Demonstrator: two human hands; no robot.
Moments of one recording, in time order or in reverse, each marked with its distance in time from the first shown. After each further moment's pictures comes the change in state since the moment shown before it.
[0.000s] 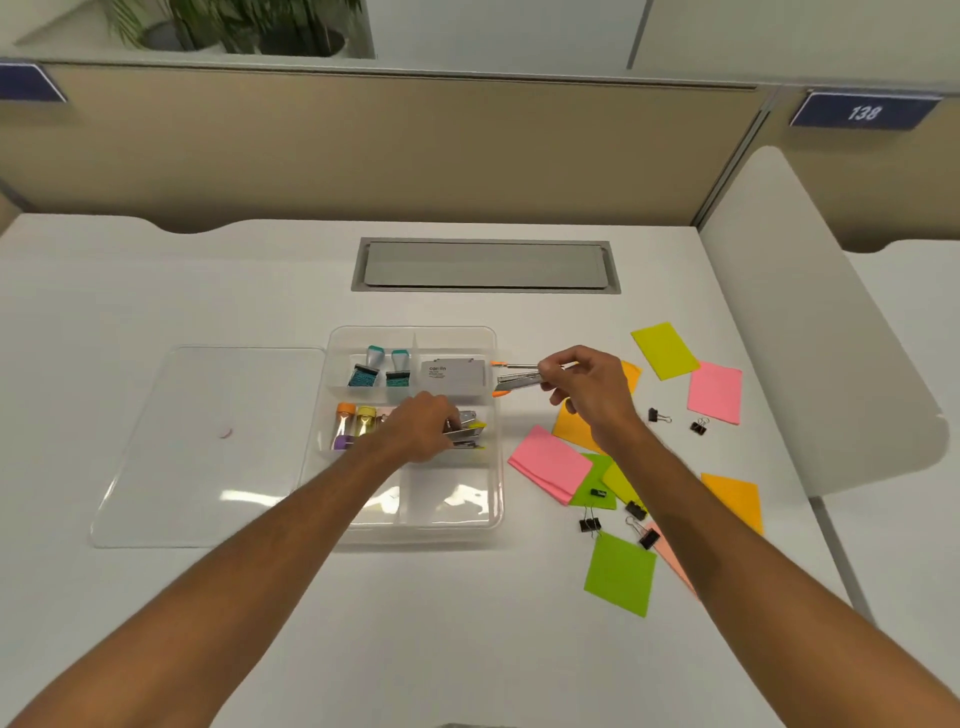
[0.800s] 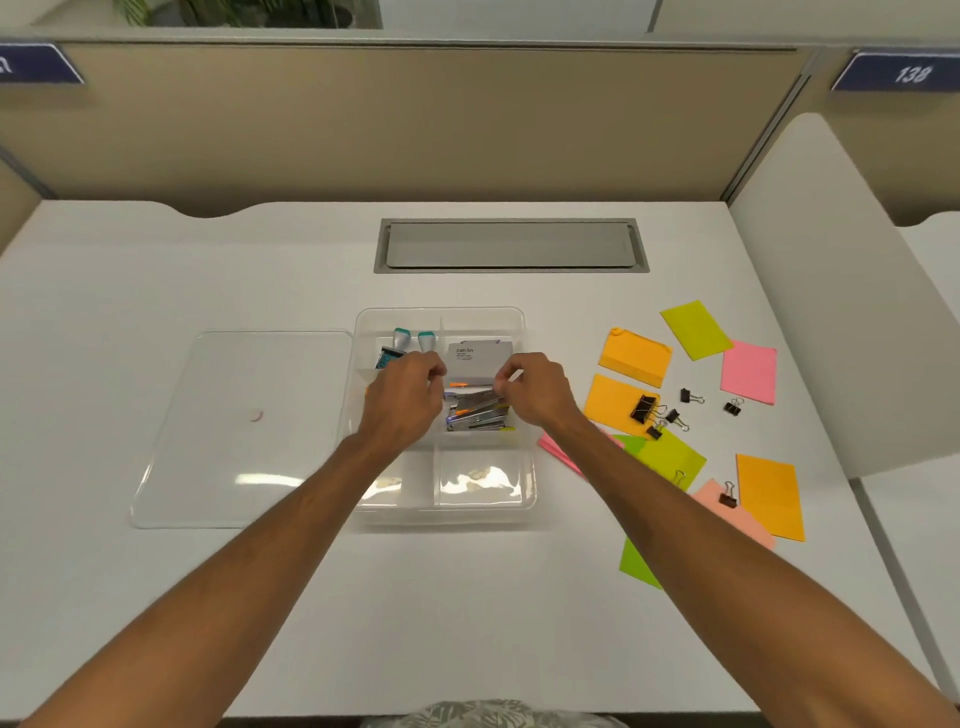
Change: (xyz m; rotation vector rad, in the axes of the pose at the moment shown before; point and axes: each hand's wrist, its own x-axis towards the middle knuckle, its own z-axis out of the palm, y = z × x) left_hand -0.026 -0.036 -0.008 -0.217 0.529 -0.100; right_hand -0.007 0.010 0.097 -0.568 -0.135 0.023
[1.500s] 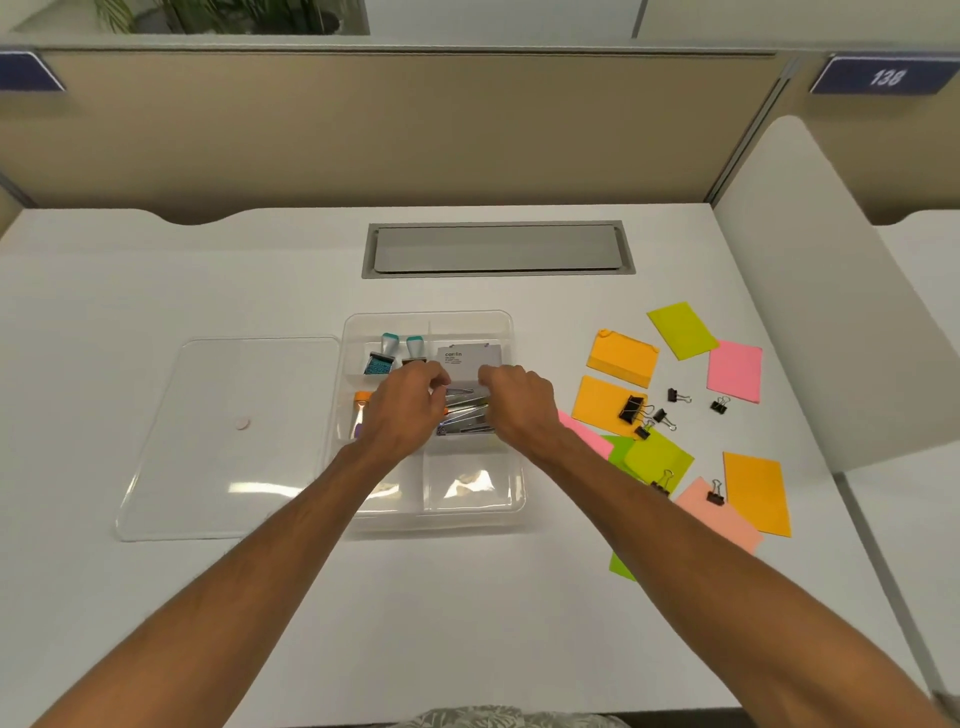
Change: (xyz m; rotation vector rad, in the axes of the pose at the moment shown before) left_hand -0.003 0.004 0.009 -0.018 -0.028 0.049; right_hand -0.008 0.001 0.016 -0.545 0.089 -0.344
